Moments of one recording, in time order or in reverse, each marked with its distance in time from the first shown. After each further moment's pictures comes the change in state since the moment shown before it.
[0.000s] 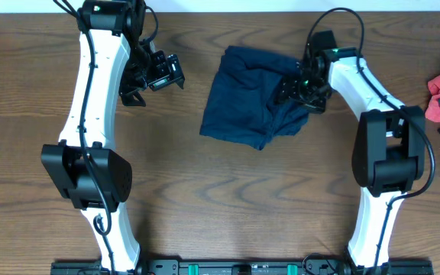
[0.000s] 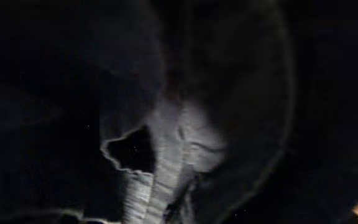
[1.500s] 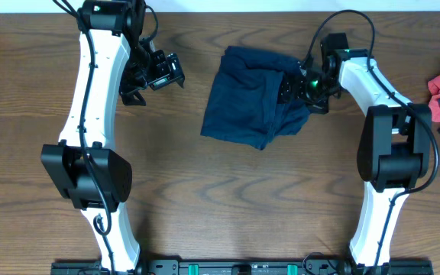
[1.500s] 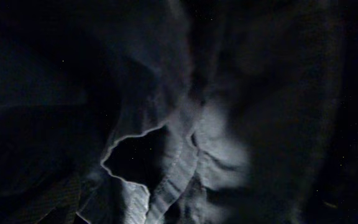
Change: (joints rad) left arm 0.000 0.000 0.000 0.010 0.000 -0.015; right arm -0.064 0.026 -0.001 0.013 -0.194 -0.163
